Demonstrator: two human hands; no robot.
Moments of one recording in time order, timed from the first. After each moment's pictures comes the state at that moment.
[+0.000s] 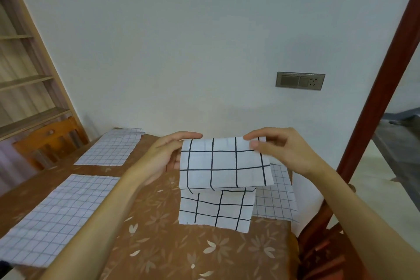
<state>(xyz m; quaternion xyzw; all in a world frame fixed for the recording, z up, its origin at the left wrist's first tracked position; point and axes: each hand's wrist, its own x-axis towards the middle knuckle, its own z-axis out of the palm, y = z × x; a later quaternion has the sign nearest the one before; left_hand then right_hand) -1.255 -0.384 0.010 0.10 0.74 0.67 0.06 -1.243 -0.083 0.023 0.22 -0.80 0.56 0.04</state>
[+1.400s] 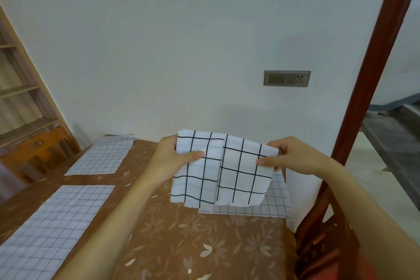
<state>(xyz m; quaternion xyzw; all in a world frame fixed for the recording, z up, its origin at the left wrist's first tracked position) -1.261 -0.340 0.004 0.11 0.80 0.59 -0.06 -1.258 -0.029 0.006 0.14 -0.88 0.45 -0.07</state>
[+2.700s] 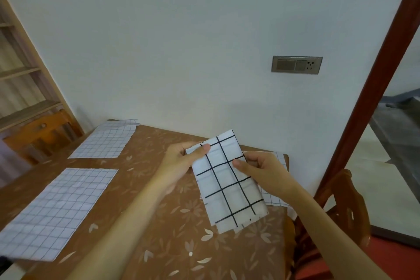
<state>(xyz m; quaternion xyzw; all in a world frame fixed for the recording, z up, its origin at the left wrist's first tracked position) -1.256 -0.331 -0.035 0.05 0.74 0.67 0.01 -1.238 -0.104 -0.056 0.14 -0.80 0.58 -0.02</state>
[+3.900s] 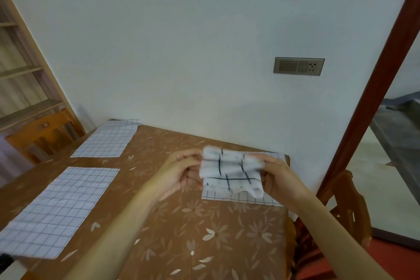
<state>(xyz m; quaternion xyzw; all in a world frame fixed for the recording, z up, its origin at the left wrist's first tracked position) -1.249 -0.360 -0.049 0.13 0.67 0.72 0.16 -1.231 -0.096 -0.064 0.05 -0.58 0.80 -0.12</state>
